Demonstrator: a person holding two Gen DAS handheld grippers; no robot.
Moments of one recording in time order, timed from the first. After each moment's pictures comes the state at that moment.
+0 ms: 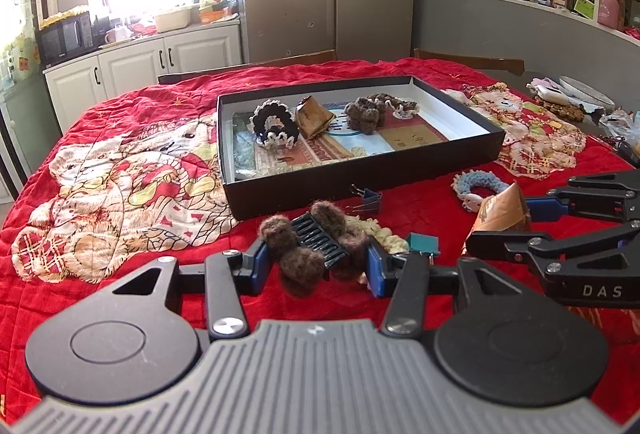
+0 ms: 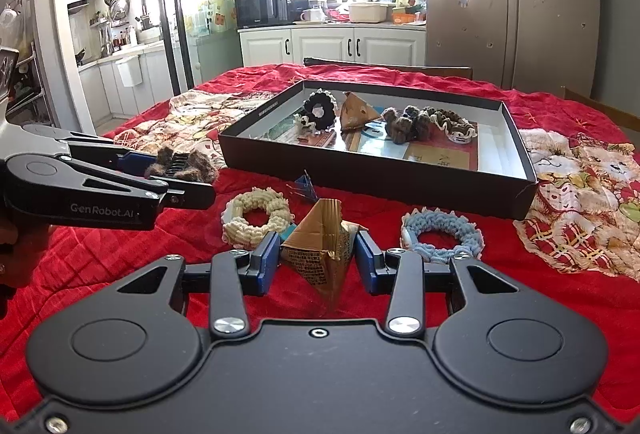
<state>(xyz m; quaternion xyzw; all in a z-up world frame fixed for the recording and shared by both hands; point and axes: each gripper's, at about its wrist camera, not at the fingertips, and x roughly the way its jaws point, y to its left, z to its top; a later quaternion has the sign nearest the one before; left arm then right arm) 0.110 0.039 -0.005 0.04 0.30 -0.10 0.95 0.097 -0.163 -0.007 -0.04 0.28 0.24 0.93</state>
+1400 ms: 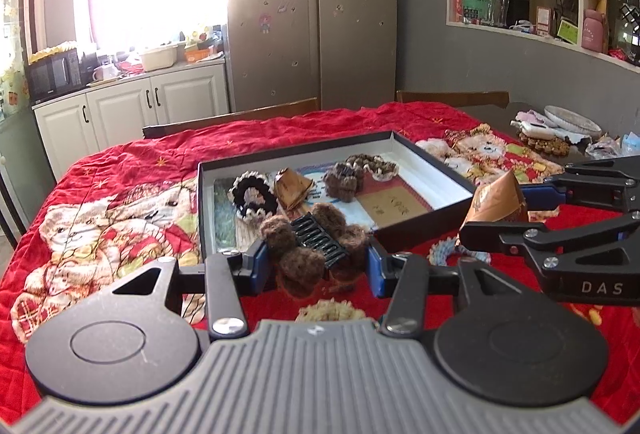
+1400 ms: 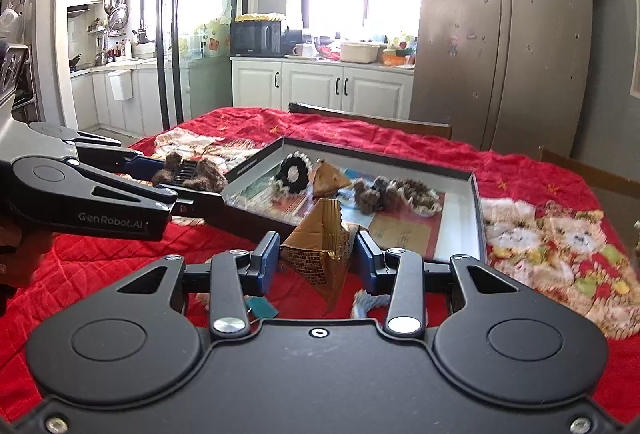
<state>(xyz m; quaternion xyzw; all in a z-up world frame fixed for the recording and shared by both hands) 0.130 0.020 0.038 0.04 0.25 -0.13 0.96 0.103 -0.174 0.050 -0.07 0.22 0.22 0.95</state>
